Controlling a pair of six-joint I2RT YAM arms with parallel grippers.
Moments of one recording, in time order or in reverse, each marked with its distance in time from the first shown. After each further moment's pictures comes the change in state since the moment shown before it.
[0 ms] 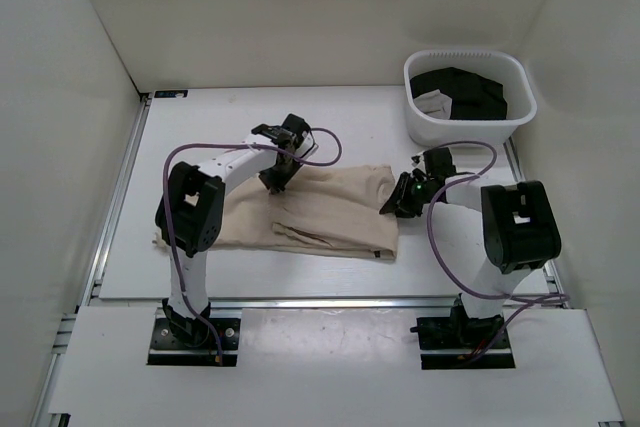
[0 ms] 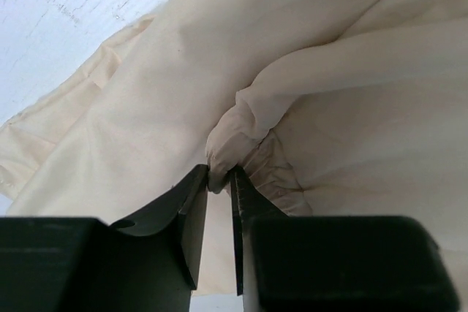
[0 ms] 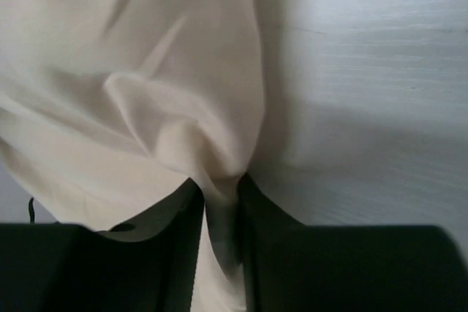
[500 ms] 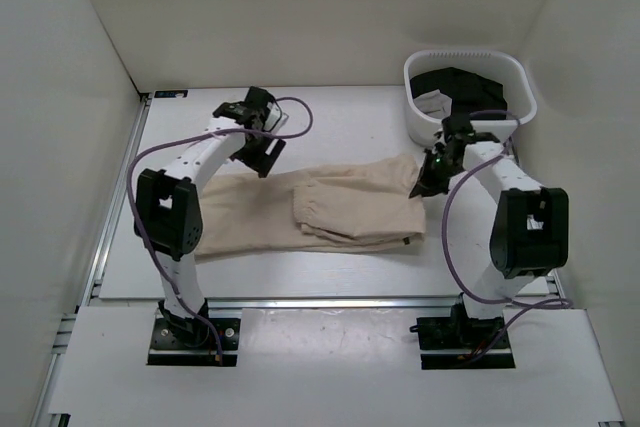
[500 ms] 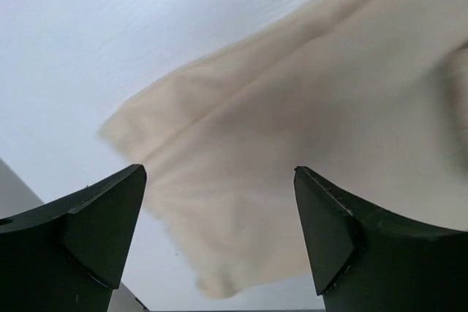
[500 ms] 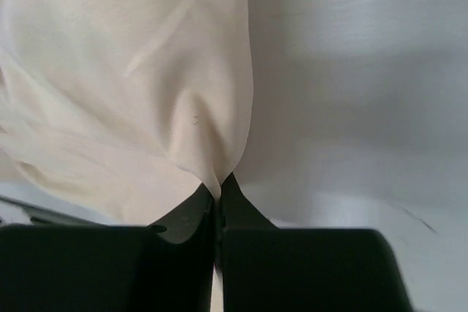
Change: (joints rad) left arm 0.143 -0.072 0.103 -0.077 0.016 0.035; right arm -0.064 -0.008 0.311 -0.510 0.186 -0.115
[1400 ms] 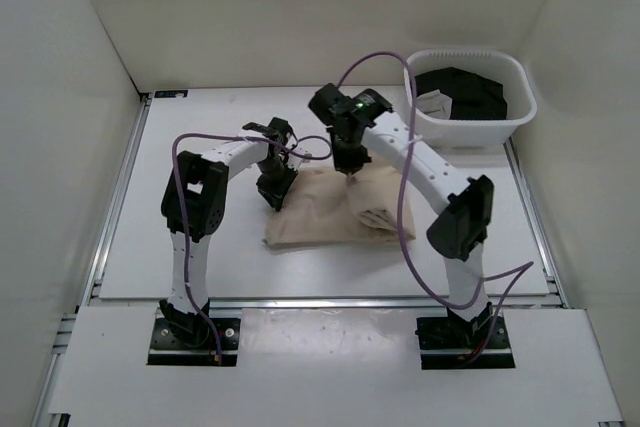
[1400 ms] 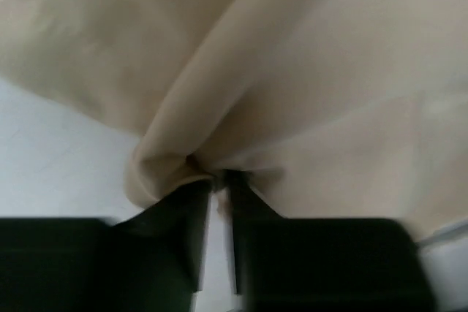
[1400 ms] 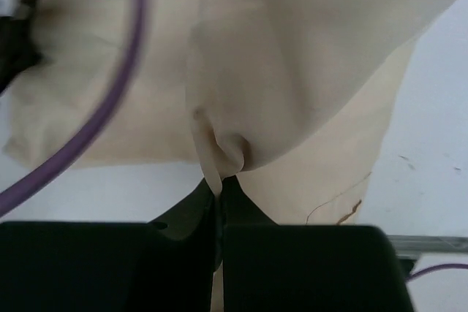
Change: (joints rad) left arm -0.031 0.192 -0.064 -0.016 0.376 -0.005; right arm 0.629 0.284 0.946 -0.682 0.625 0.146
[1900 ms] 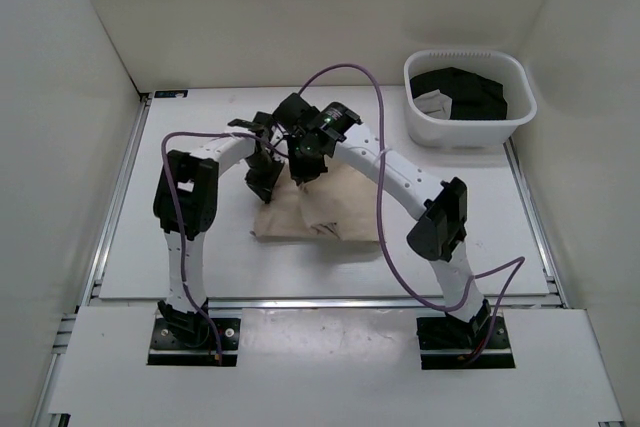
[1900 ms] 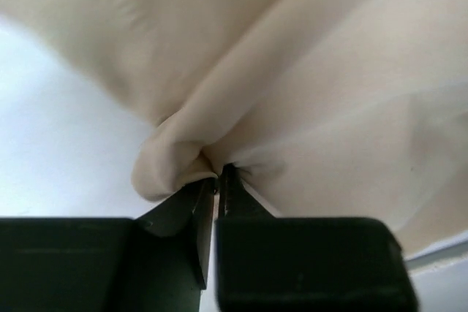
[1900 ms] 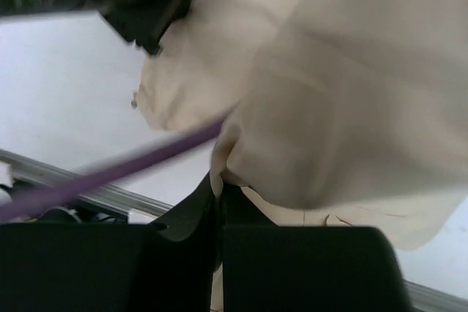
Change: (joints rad) left arm 0.060 -0.009 -0.026 0.038 -0.019 -0.022; right arm 0.156 0.138 0.169 0.121 -0.188 0.096
